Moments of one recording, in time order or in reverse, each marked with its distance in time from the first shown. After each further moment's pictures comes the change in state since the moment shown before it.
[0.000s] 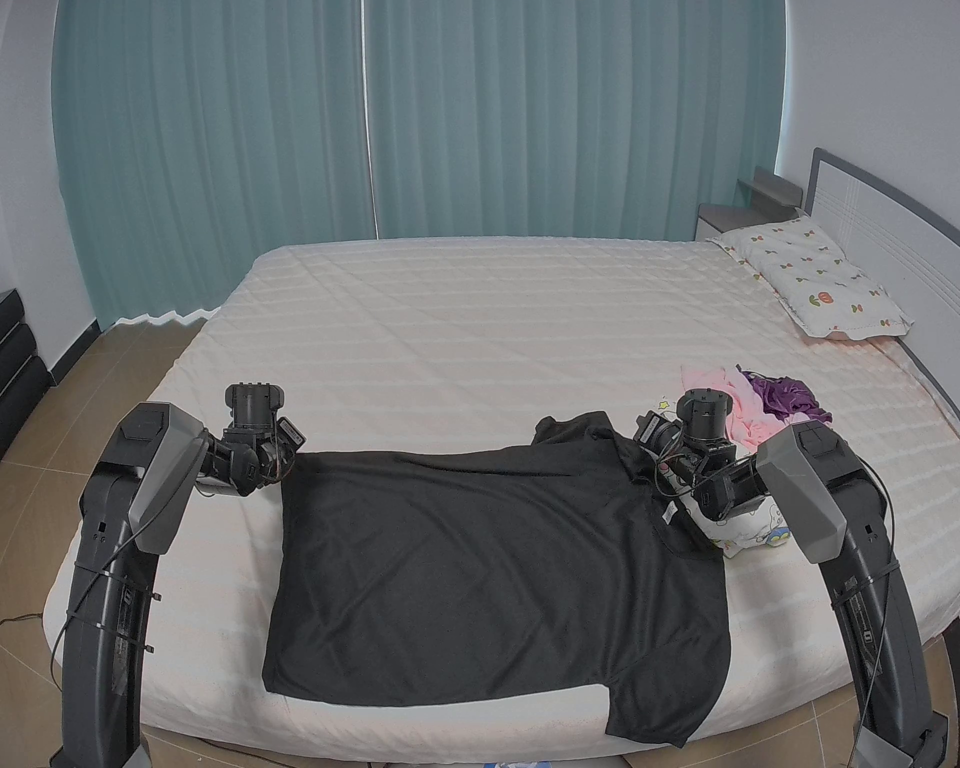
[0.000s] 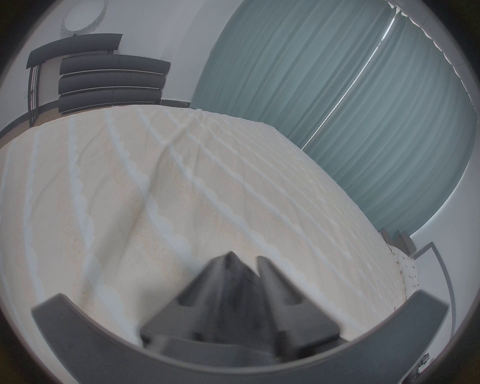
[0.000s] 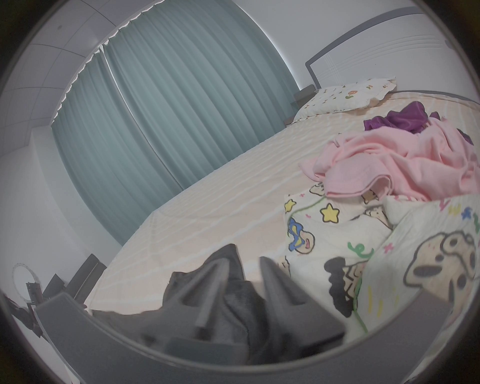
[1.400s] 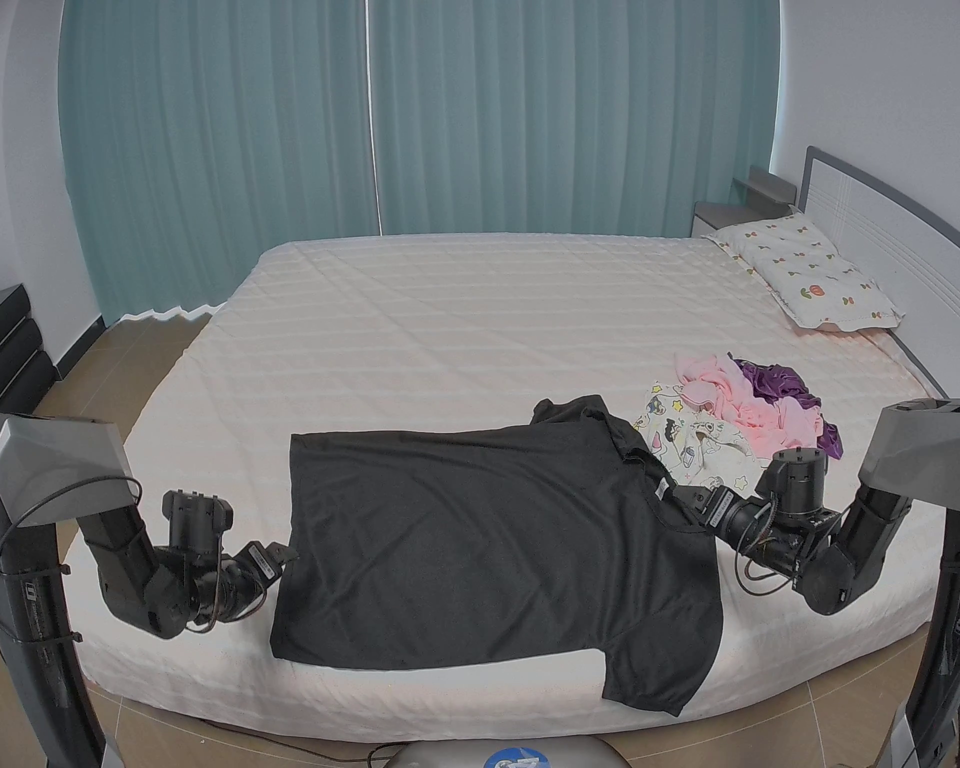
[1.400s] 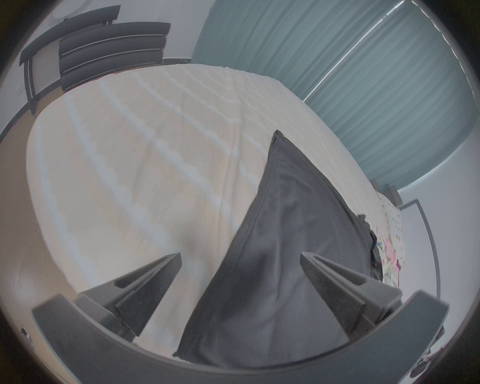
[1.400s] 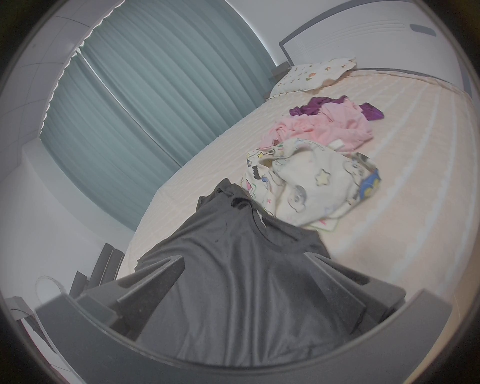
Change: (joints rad) left arm -0.075 -0.525 1.412 -0.670 -0.204 0.001; right arm 0.034 -0.635 1.314 -0.476 0.051 0.142
